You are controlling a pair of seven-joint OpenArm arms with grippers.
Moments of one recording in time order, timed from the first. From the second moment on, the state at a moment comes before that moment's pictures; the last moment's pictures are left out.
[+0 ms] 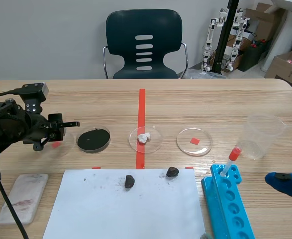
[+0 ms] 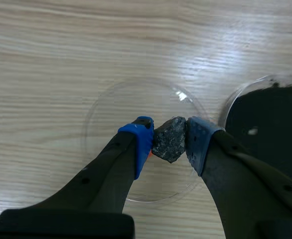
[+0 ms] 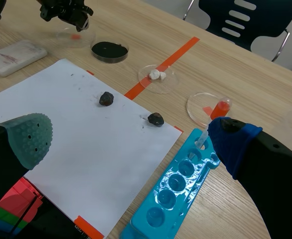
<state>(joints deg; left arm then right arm) -16.0 -18.9 12.7 59.7 -27.7 4.1 29.4 -69.9 21.9 5.4 118.8 -8.9 14.2 34.3</state>
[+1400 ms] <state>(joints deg) -19.6 -17.2 12.7 51.0 -25.4 4.9 27.6 -69.9 21.9 5.4 118.8 -8.9 14.2 34.3</state>
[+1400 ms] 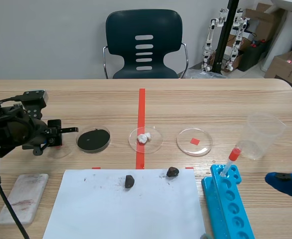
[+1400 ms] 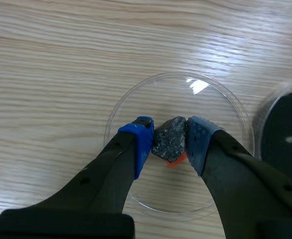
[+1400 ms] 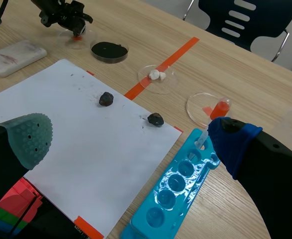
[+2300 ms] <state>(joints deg) -19.6 -16.4 12.7 51.0 -25.4 4.5 27.9 -69.9 21.9 5.4 118.8 -8.9 14.2 34.3</state>
